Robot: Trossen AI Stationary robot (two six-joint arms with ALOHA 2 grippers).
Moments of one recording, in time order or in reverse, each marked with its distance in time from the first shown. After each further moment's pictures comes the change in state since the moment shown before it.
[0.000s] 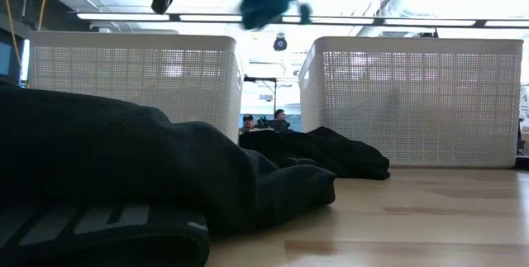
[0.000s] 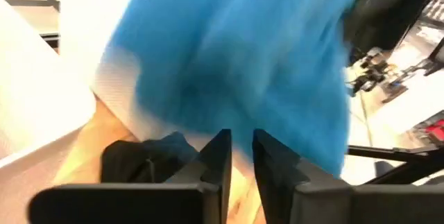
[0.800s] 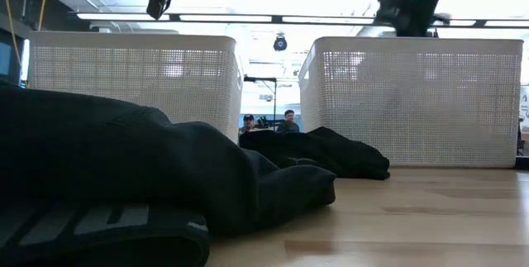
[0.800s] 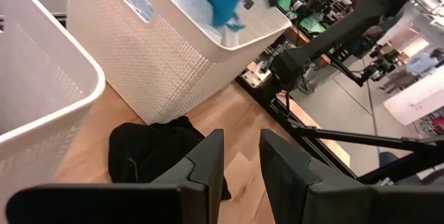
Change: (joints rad) left arm -0.002 -0.001 0.000 -0.065 0.020 -0.044; right arm -0.545 -0.219 -0.152 -0.741 0.254 -0.059
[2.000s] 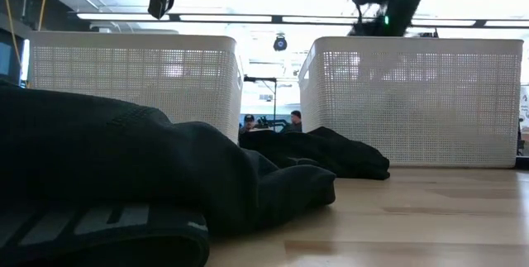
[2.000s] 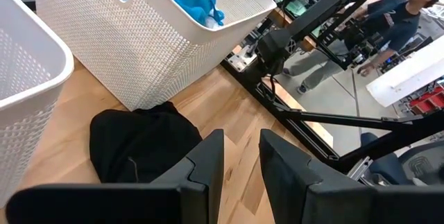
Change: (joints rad) left arm 0.000 0.000 0.000 0.000 0.086 0.000; right arm -0.143 0.159 -0.055 0.321 -0.287 -0.105
